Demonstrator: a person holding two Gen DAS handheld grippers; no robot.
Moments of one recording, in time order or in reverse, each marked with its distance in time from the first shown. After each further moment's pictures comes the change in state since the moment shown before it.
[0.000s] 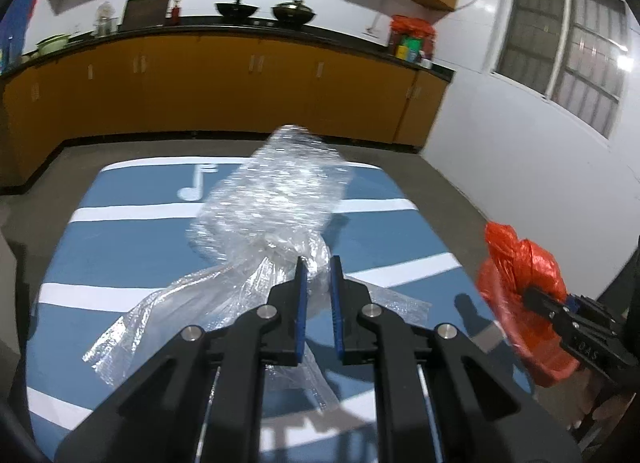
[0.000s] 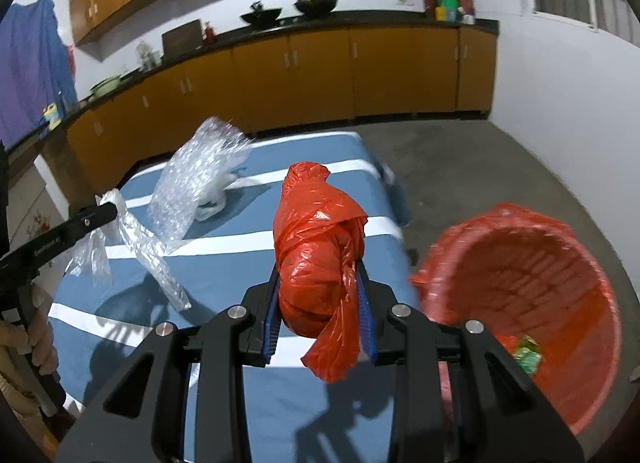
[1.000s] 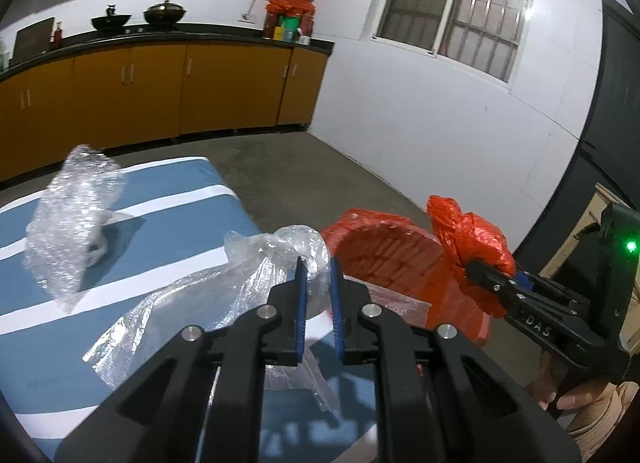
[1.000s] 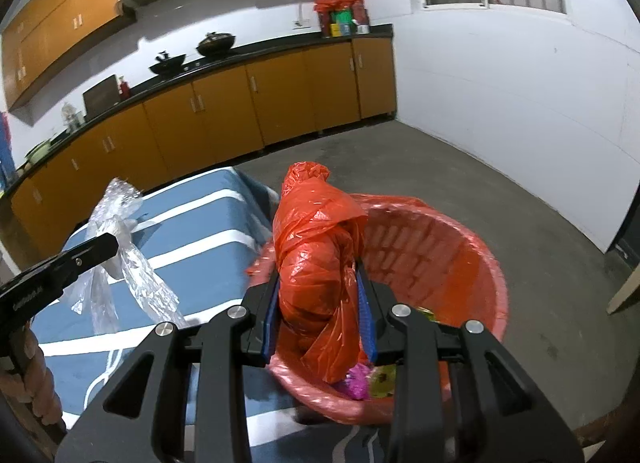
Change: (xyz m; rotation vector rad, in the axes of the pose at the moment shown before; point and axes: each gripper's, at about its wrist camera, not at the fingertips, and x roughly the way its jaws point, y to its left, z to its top) left arm 0.017 -0.175 -0.019 0.204 0.056 -0.331; right arm -0.075 -0.117 -0.034 0.216 -0.094 -0.235
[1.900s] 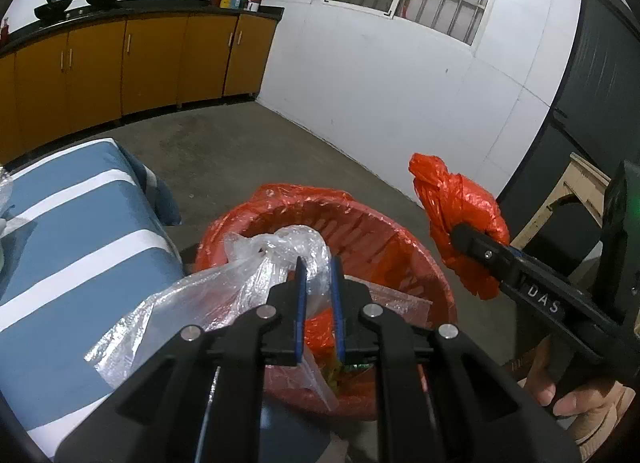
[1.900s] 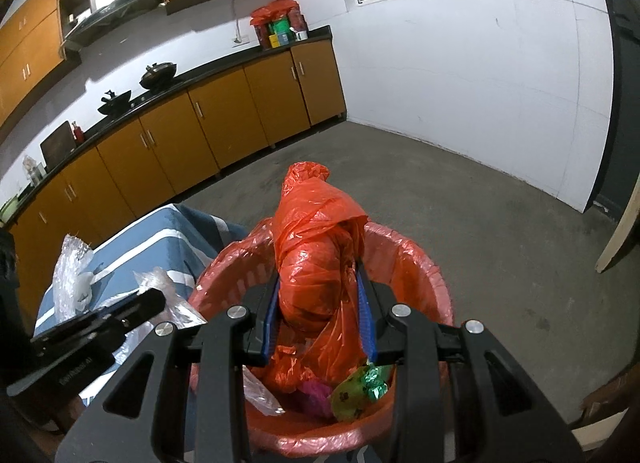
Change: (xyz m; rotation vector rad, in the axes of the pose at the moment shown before) left arm 0.094 -0.058 0.002 0.056 0.121 -0.155; right arm 0.015 -0.060 0.014 0.165 -0.033 -0.095
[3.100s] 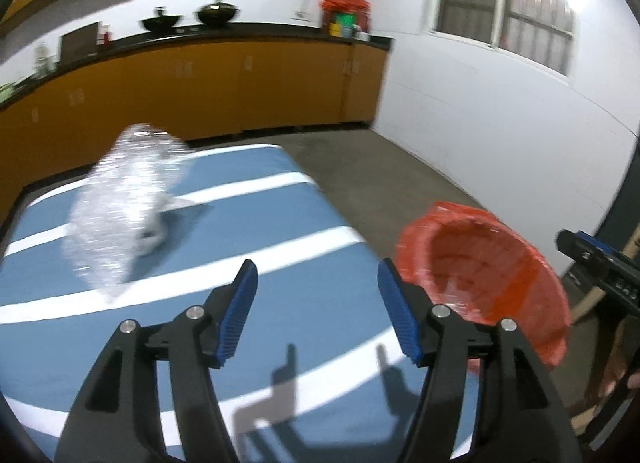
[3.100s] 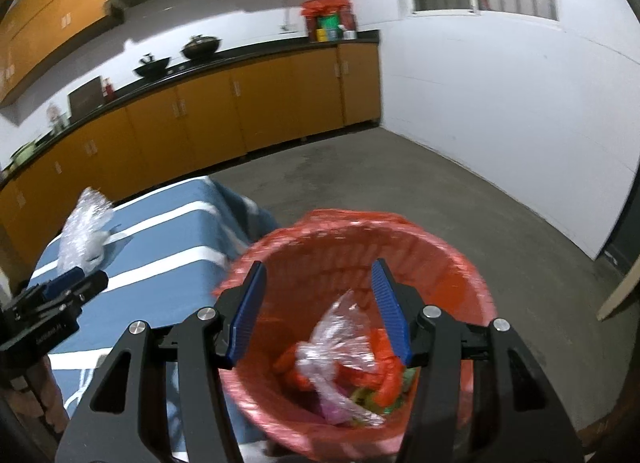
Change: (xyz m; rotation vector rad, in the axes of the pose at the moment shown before) left arm -0.086 0.101 -0.032 -0.109 -0.125 0.431; right arm -0.002 0.069 -0.014 -0.207 0.013 0.081
